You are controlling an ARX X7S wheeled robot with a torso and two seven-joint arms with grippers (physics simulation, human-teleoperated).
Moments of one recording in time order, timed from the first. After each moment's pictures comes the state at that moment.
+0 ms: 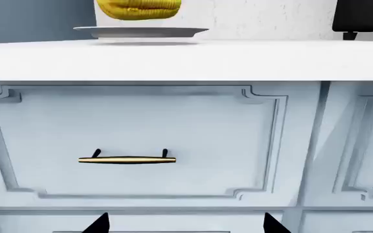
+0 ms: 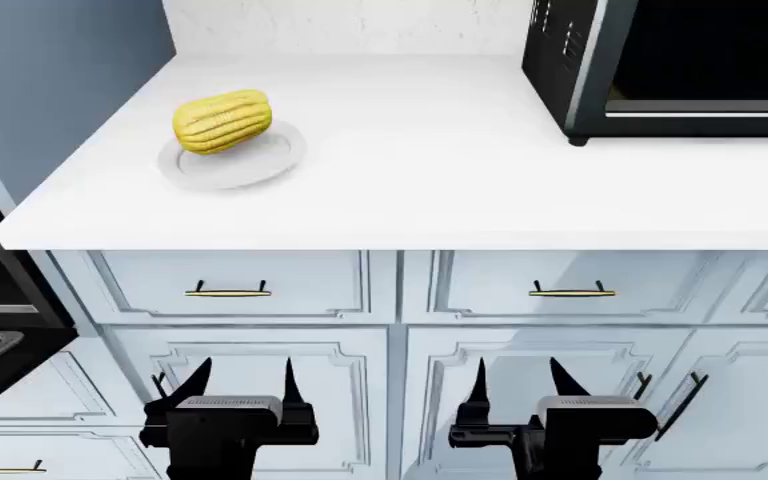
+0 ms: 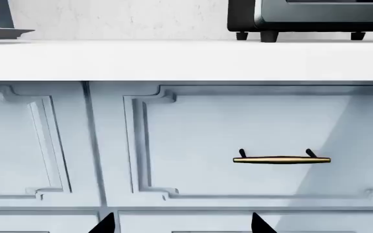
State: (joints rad) left arm 0.00 0.00 0.00 0.00 0.00 0.00 0.00; right arm 0.00 0.00 0.00 0.00 0.00 0.00 0.00
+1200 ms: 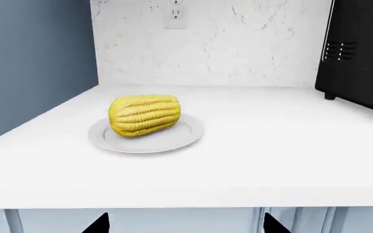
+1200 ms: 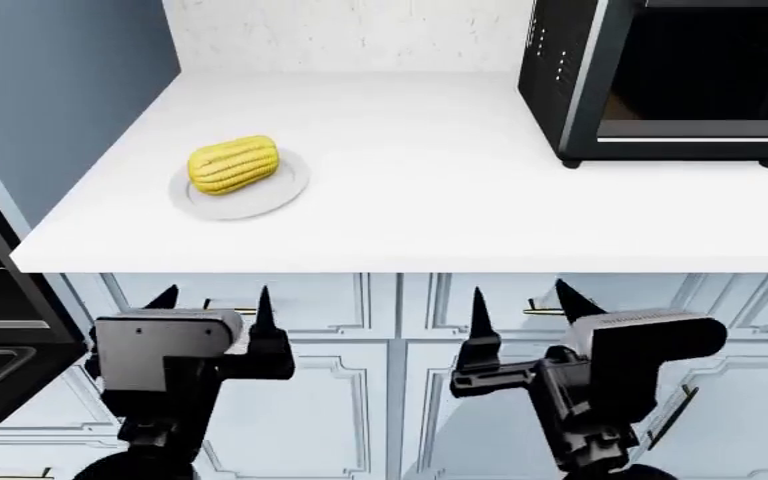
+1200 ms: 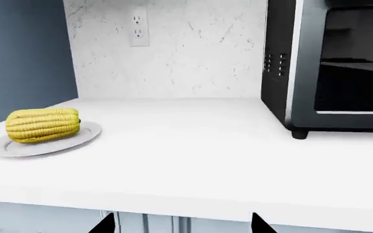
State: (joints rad) left arm -0.14 -0.17 0.02 0.60 -0.25 -0.70 -0.14; right arm 0.12 0.16 -0.05 -0.68 0.26 0.70 0.07
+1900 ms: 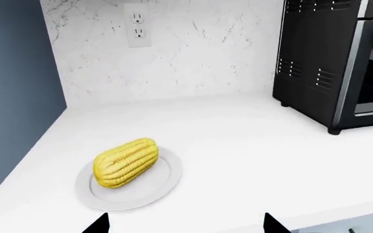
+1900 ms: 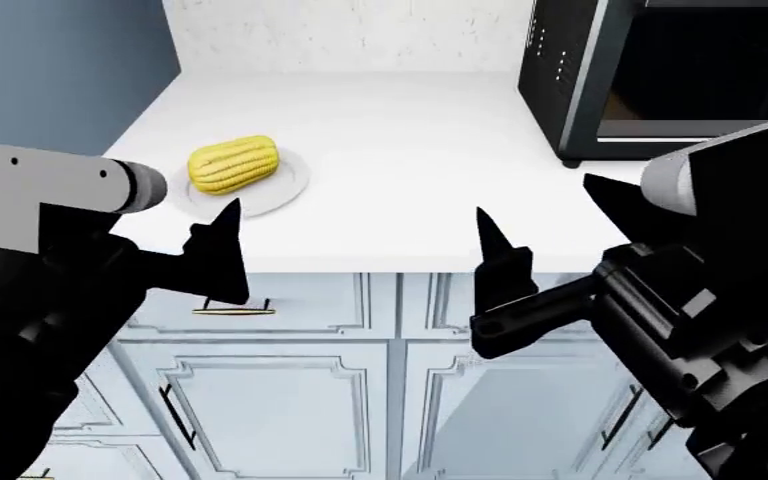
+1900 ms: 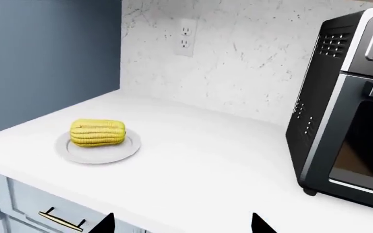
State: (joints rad) left arm -0.78 -0.49 -0.24 0.66 -1.50 -1.47 -0.78; right arm 1.01 0.62 -0.11 -0.74 2.06 1.23 1.32
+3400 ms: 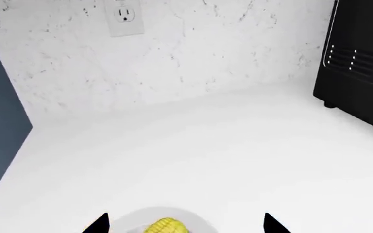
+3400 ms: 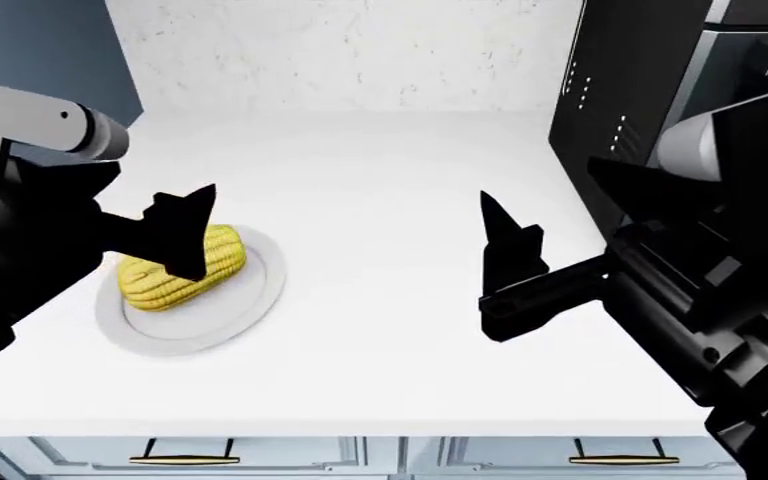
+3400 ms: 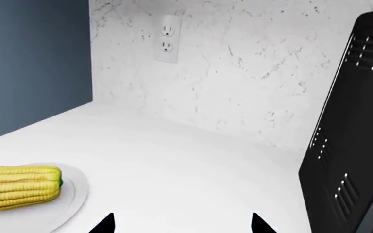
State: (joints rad) left arm -0.94 -0.71 -0.07 0.43 -1.49 -1.42 -0.55; right arm 1.08 0.68 -0.16 -0.69 2.09 1.18 1.28
